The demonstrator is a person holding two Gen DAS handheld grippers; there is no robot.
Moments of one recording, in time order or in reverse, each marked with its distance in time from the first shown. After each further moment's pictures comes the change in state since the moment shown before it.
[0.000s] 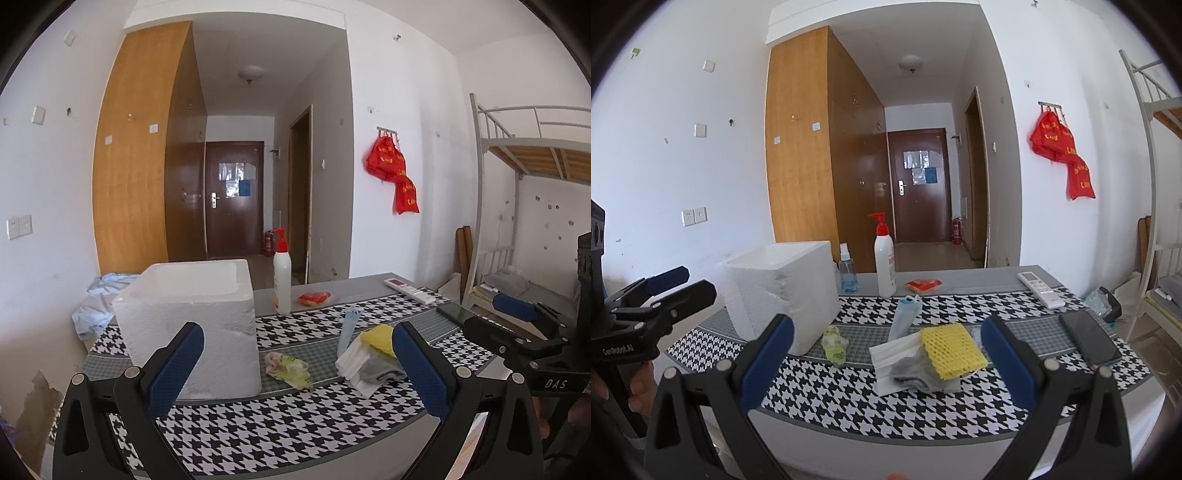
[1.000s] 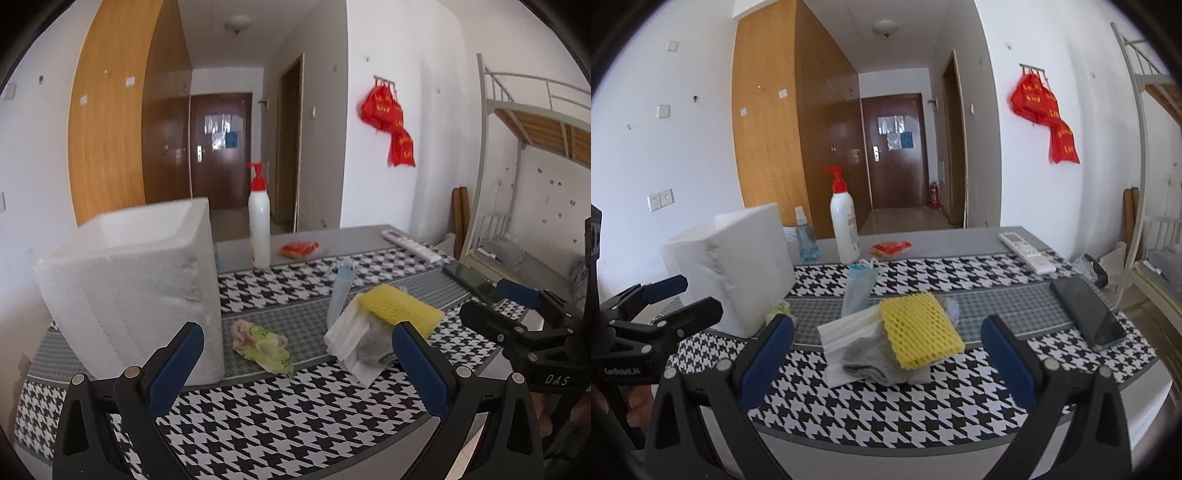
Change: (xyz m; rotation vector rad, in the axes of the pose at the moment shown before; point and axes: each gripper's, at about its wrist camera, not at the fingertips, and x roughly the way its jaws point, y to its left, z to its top) left arm 0.092 -0.013 -0.022 0.000 0.218 -0.043; right arm 0.058 -0.040 -0.018 0.052 0.146 -0.090
